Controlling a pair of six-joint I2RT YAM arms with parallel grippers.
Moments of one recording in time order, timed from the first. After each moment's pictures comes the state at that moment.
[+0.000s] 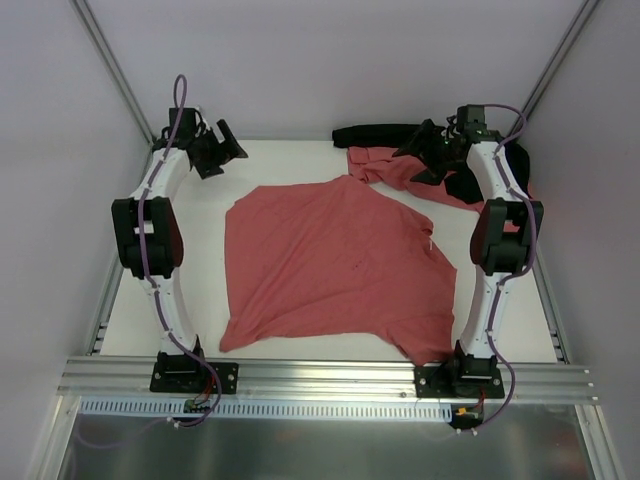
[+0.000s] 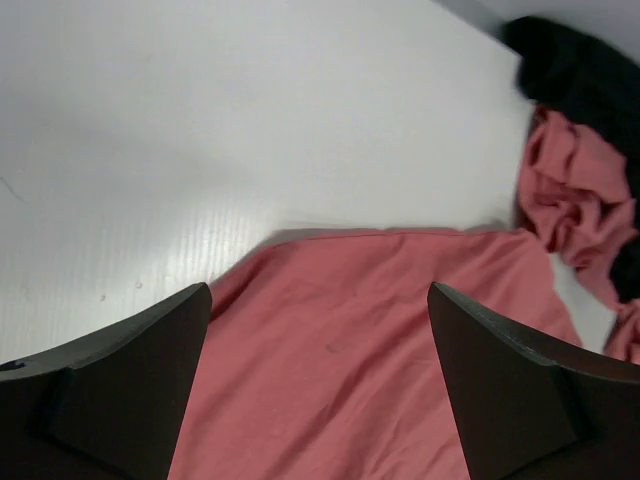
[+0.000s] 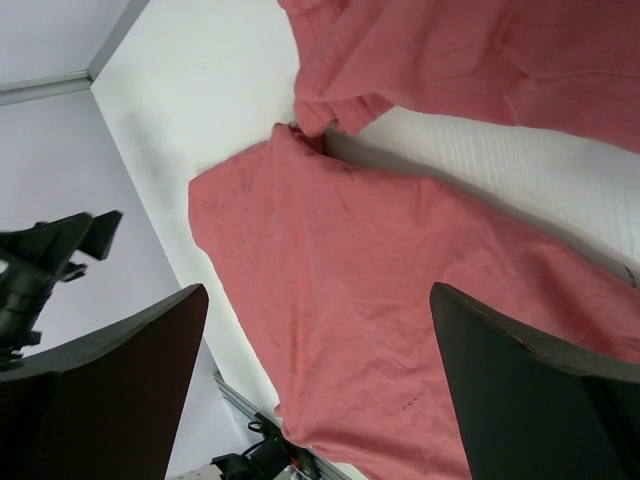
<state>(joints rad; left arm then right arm) 0.06 2.04 1.74 -0.43 0.36 -0.52 0.00 2.18 2.00 -0.77 -0.57 0.66</state>
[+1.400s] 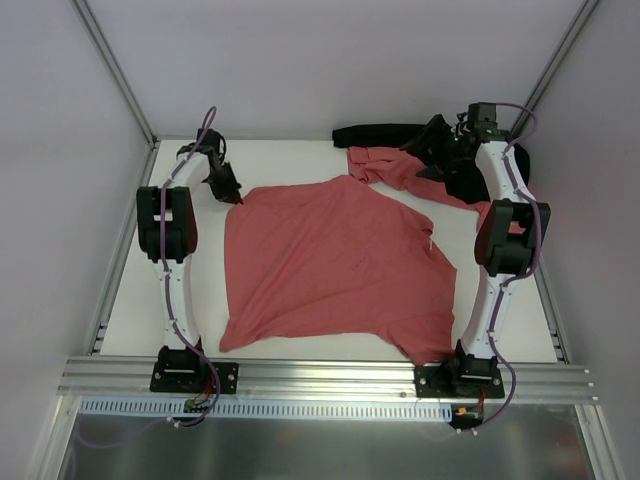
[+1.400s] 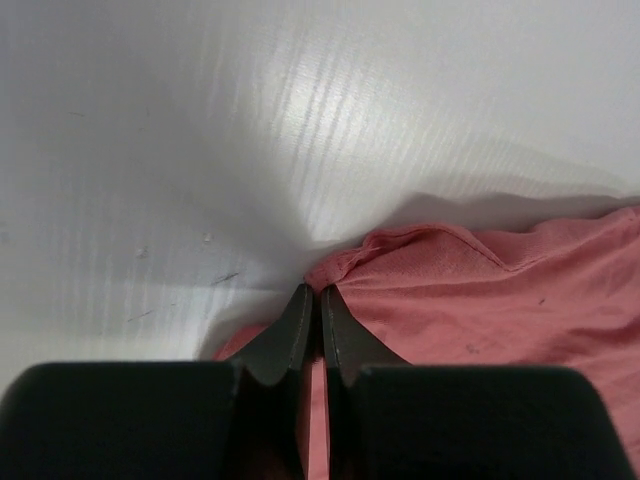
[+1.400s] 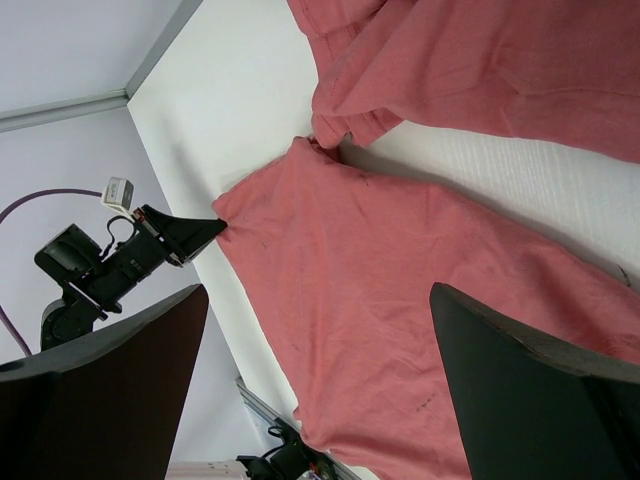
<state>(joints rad) 0.00 2.30 1.86 -0.76 0.22 -0.43 -0.04 2.17 2.00 -0.73 -0.62 0.71</state>
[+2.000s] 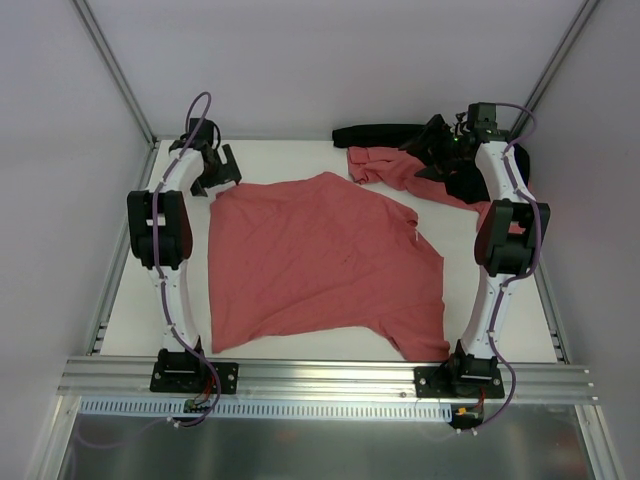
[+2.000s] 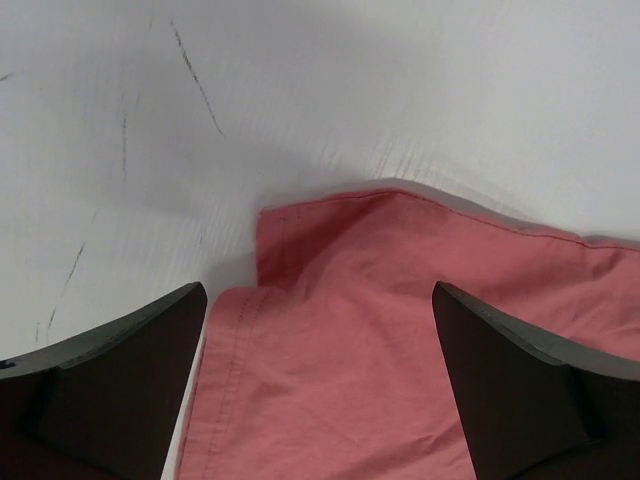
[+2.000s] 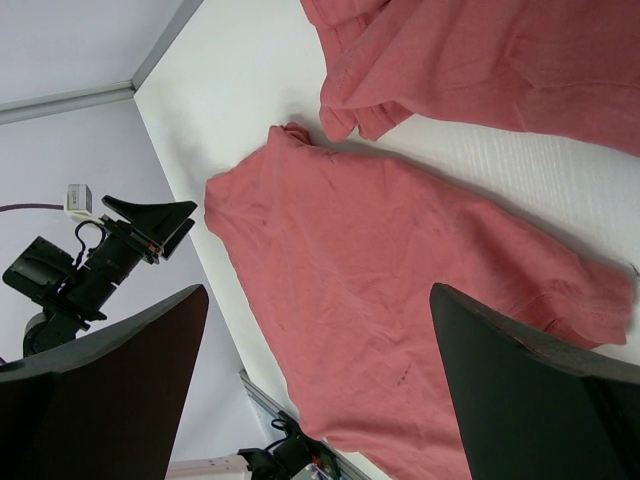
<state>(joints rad) 0.00 2.20 1.85 -0.69 -0.06 -0.39 -0.04 2.17 2.00 -0.73 -0.64 0.71</state>
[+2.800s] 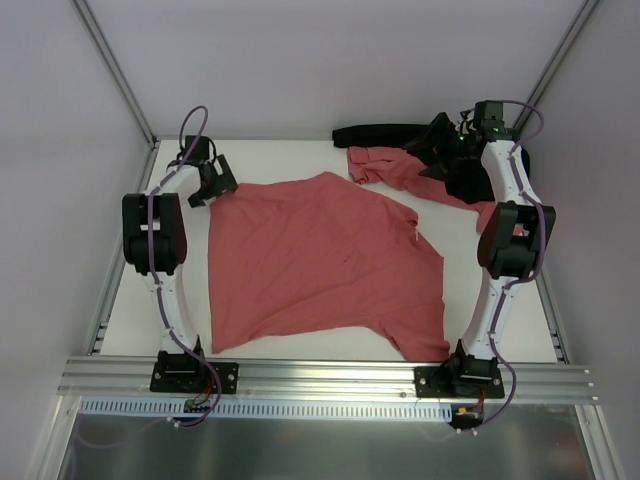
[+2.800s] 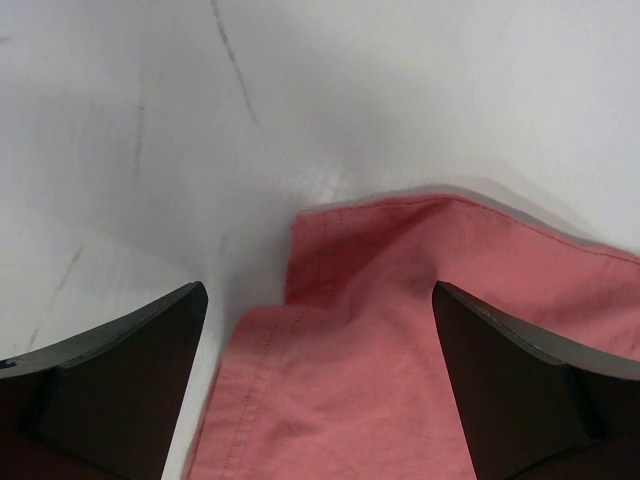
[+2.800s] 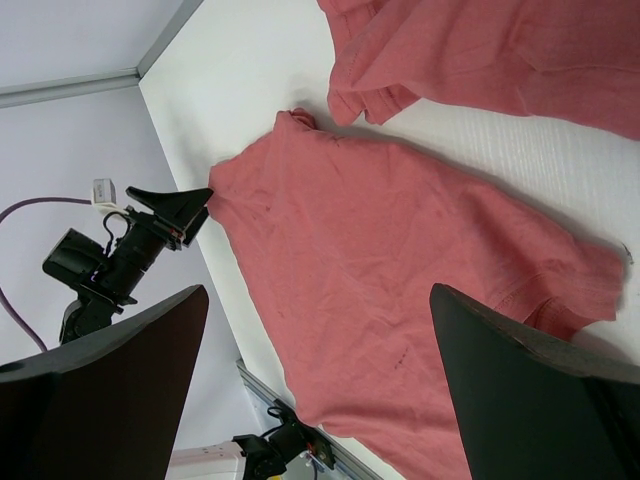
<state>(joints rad) 0.02 2.12 1.57 -0.43 -0.07 -0.41 -0.06 2.13 2.00 -0.77 -0.67 0.67</state>
